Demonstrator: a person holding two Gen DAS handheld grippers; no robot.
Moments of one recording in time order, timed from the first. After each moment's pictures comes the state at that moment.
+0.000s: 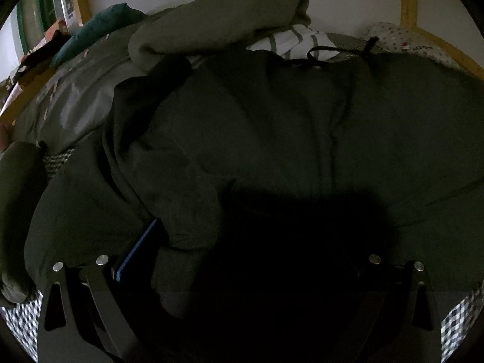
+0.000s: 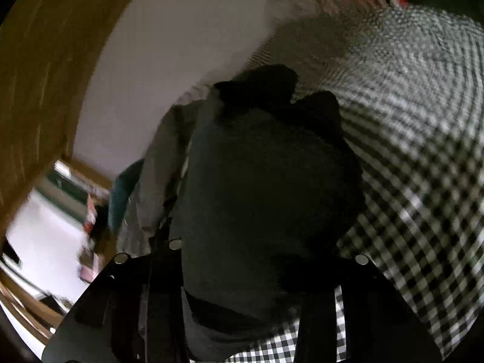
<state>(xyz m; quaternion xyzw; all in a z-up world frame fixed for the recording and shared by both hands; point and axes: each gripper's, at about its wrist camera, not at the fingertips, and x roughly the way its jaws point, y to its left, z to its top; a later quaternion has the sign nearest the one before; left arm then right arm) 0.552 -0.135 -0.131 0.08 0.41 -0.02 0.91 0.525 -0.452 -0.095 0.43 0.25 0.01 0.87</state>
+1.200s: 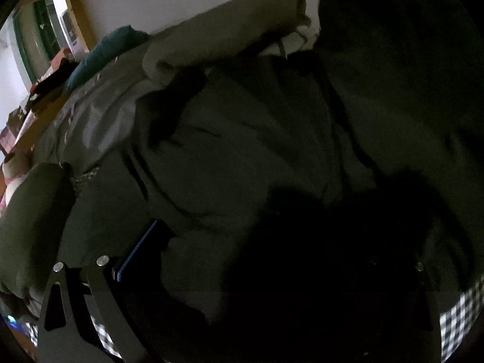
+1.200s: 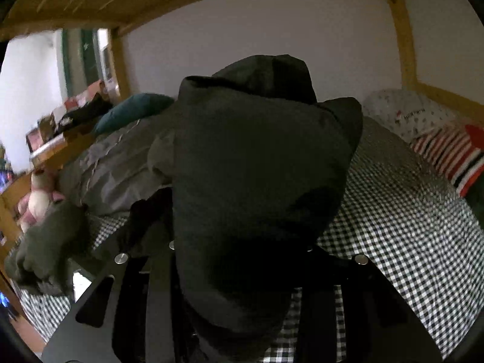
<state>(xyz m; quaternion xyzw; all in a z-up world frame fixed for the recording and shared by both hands) 0.545 -0.125 -0.134 0.15 0.39 0.01 0.91 0.537 -0.269 0.009 0.07 0.23 0.03 0.97</state>
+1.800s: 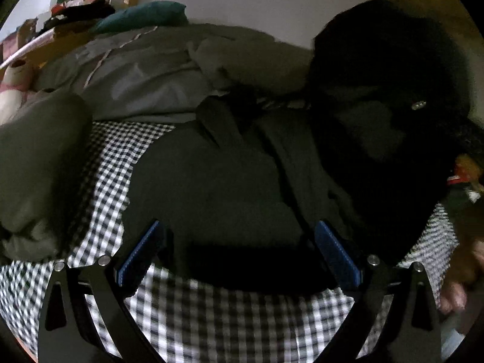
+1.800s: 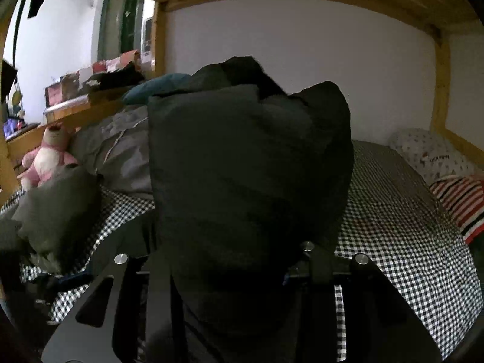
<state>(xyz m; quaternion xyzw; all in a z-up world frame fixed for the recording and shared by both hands) 0.475 -0.010 -0.072 -0.08 0.36 -0.06 0.93 0.540 -0.175 0.012 -0.03 0.22 0.08 0.97</state>
